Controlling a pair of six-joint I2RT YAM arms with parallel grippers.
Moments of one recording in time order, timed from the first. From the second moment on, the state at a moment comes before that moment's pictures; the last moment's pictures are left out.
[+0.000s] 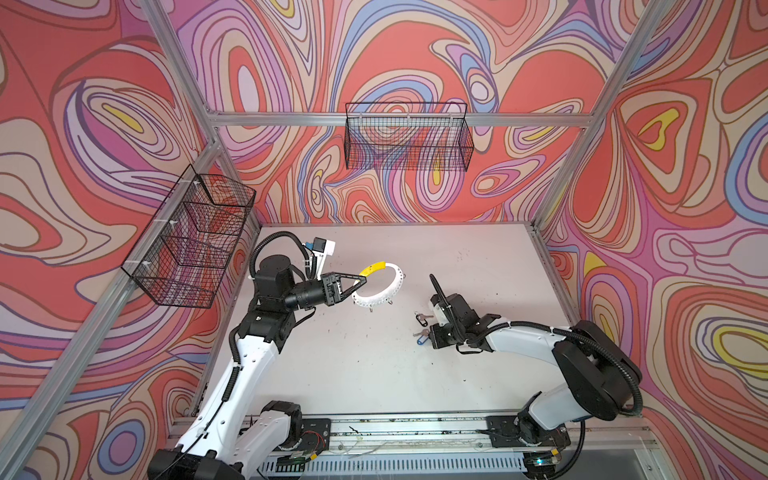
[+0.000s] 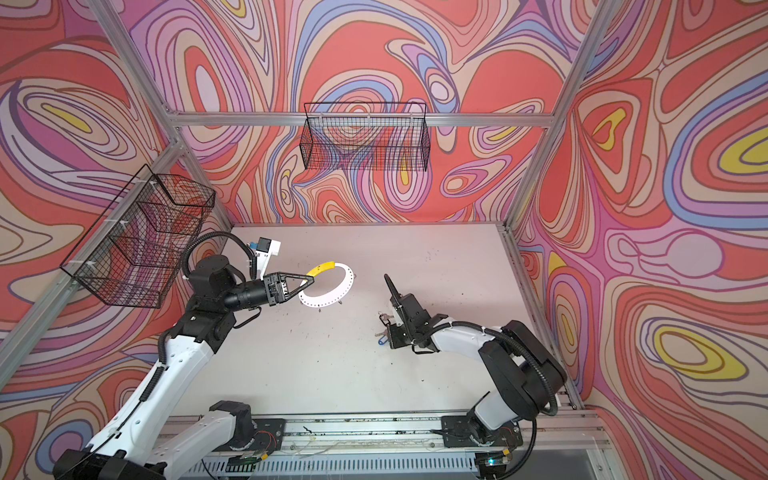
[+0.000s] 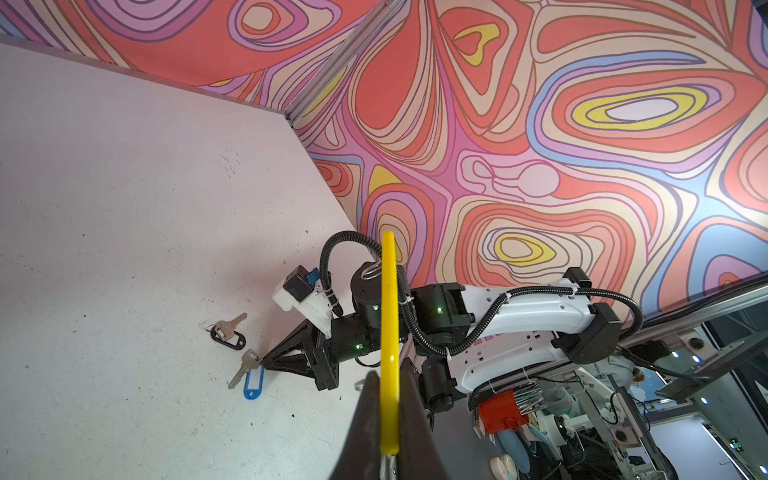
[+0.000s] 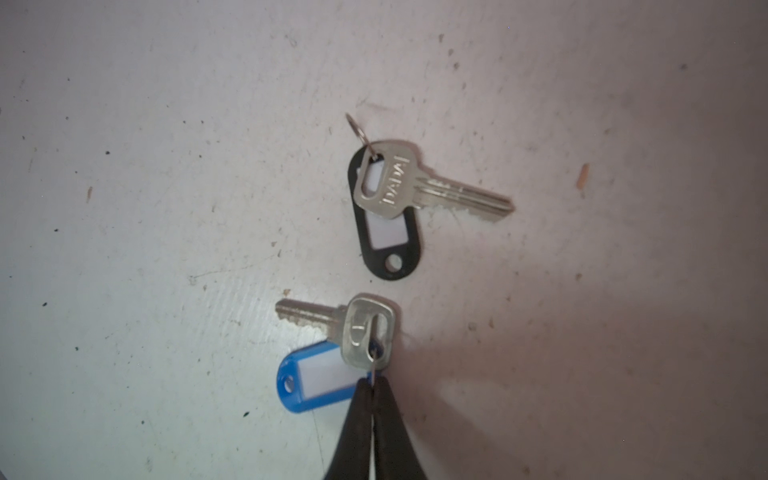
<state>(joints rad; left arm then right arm) -0.14 0.99 0.86 -0.09 1.03 -0.69 0.62 1.53 0.68 -0.16 -0.16 0.40</state>
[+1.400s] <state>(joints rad) -0.46 1.00 1.00 -0.12 0.29 -0.72 0.92 1.27 1.21 -0.38 -0.20 0.25</state>
